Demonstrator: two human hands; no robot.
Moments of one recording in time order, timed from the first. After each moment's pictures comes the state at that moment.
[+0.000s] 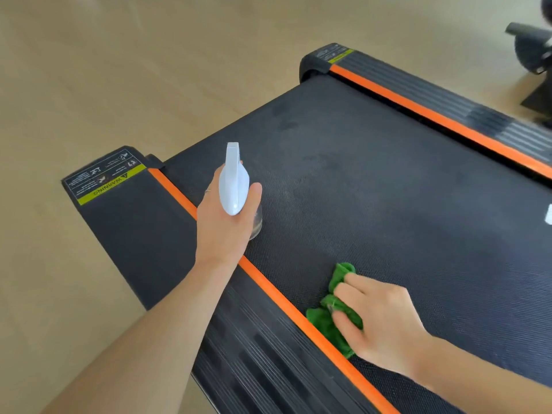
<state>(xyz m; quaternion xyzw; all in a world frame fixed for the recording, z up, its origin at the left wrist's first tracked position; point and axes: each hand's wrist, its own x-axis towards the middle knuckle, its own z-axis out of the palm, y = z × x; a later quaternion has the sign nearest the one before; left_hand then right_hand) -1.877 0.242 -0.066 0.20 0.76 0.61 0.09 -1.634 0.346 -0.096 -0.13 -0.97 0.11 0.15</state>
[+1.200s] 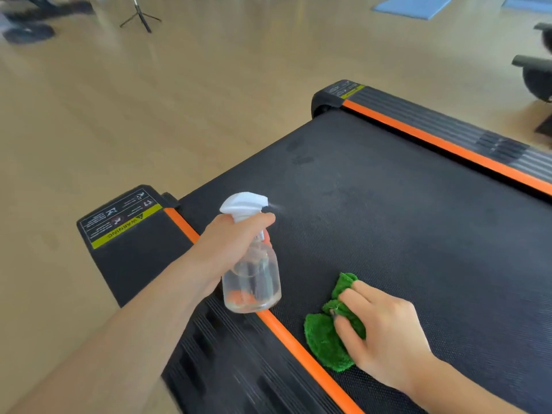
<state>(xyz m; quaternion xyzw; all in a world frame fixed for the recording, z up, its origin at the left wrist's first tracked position) -1.933 0.242 -0.018 0.16 0.79 0.46 0.38 -1.699 0.357 -0.104 -0.18 -0.95 0.13 0.21</state>
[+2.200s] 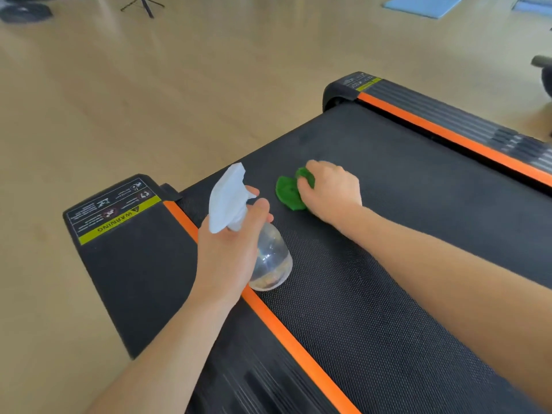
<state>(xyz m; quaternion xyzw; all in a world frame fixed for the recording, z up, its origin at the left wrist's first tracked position) -1.926 0.243 -0.055 0.14 0.69 0.69 0.17 -1.909 0.461 -0.103 -0.29 -0.94 0.09 0.18</state>
